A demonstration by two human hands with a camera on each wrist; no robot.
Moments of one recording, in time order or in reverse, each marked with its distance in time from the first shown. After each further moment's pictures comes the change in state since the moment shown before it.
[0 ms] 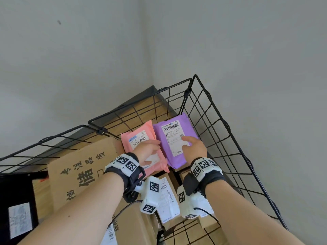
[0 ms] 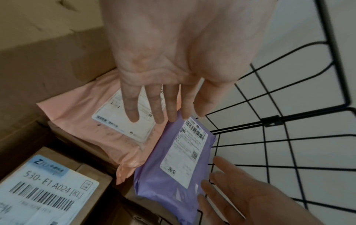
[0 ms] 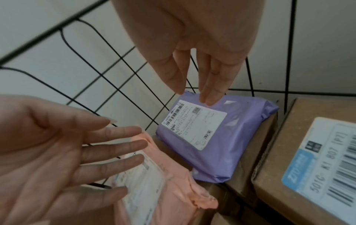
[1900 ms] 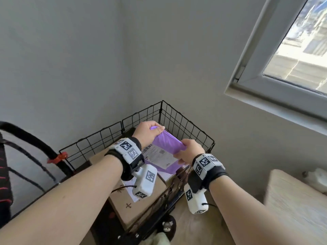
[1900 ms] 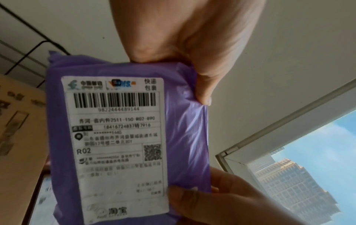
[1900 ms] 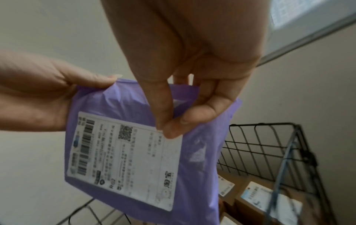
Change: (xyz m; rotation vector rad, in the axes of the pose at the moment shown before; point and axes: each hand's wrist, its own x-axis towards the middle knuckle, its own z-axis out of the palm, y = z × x) left_hand -0.362 -0.099 -0.053 0.370 0.023 0.959; right_hand -0.433 0.009 -0.013 -0.125 0.225 -0.186
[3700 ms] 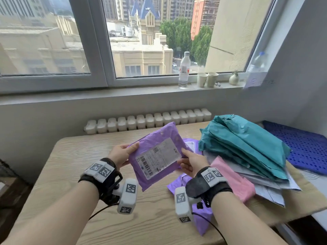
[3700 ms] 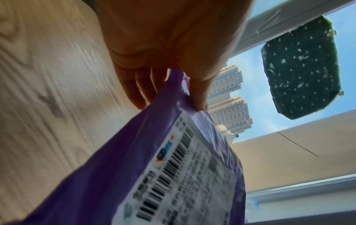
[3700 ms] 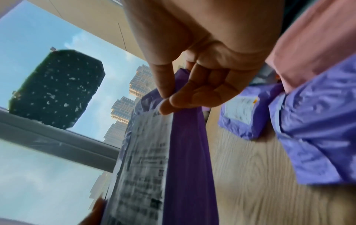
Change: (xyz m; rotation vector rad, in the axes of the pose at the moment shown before) left_hand -0.427 0.223 0.605 -0.200 -0.710 -0.095; right_hand -0.558 0.600 -0.240 1.407 0.820 0.548
